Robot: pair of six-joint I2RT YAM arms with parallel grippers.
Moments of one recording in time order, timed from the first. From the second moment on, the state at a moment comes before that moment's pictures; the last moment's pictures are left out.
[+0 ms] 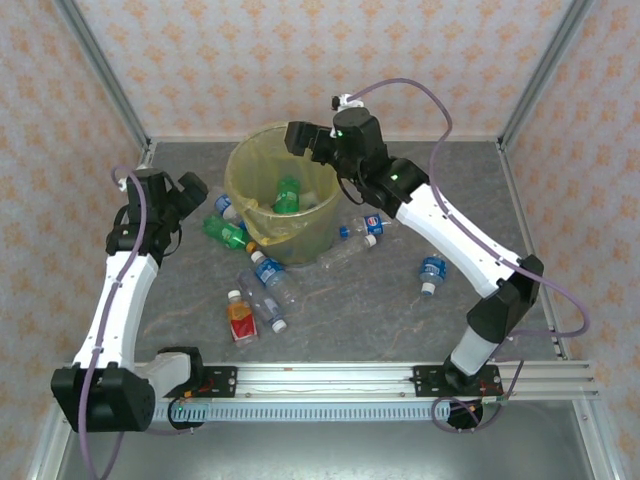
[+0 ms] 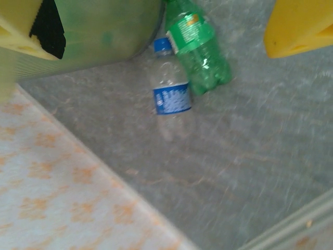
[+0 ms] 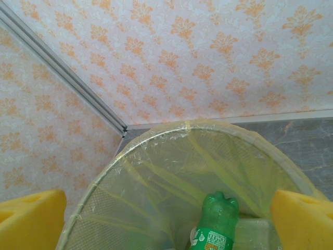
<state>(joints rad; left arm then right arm) 0.12 1.10 1.02 -0.57 -0.04 -0.70 0.74 1.66 1.80 -0.44 0.21 0.57</state>
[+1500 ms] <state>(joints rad) -0.38 0.71 0.47 -0.83 0.07 -1.07 0.74 1.63 1.77 -0.39 0.21 0.56</state>
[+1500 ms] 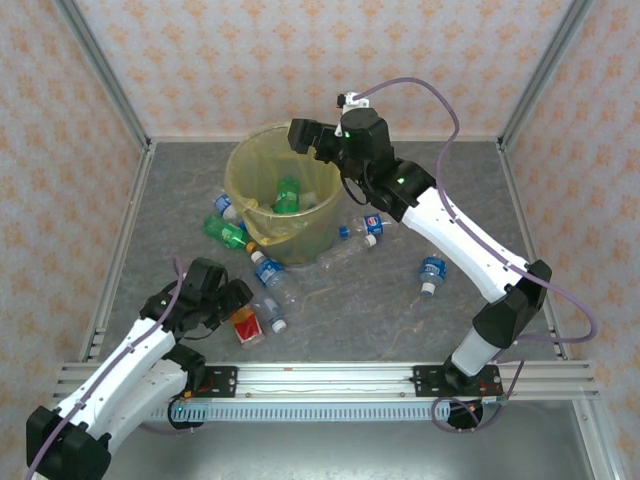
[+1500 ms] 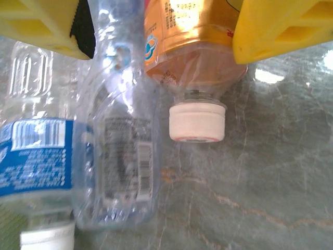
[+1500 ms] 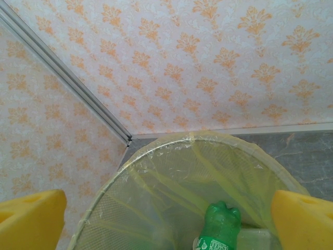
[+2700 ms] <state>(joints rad) -0.60 0.70 0.42 -0.87 0.00 -1.20 0.74 1.60 1.71 -0.38 0.22 0.56</state>
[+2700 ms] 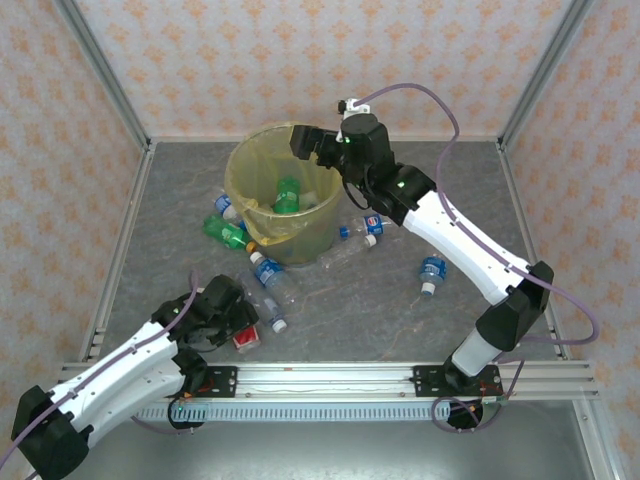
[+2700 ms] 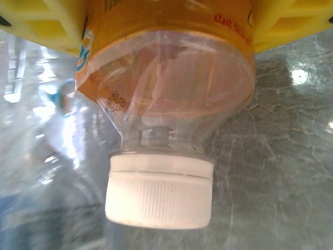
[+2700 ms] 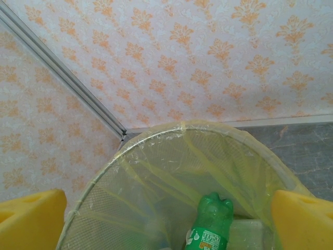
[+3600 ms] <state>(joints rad) -0.60 0.95 1.31 -0.92 -0.73 -0.93 0.74 1.46 1.59 -0.35 0.22 0.55</state>
